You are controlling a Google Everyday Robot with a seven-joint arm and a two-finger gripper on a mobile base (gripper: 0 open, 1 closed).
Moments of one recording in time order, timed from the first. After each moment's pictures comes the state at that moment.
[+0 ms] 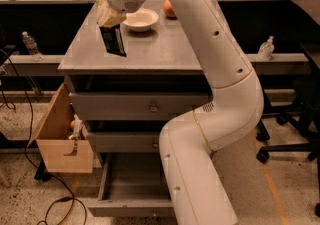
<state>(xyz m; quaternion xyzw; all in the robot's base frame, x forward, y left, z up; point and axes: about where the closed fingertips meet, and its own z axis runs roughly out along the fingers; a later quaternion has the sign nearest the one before) 0.678 0.128 0.980 -0.79 0.49 0.00 0.38</state>
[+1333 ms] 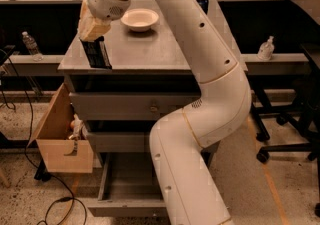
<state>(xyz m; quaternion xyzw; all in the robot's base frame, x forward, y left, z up) 0.638 0.171 0.962 -0.83 0.44 0.08 0.33</state>
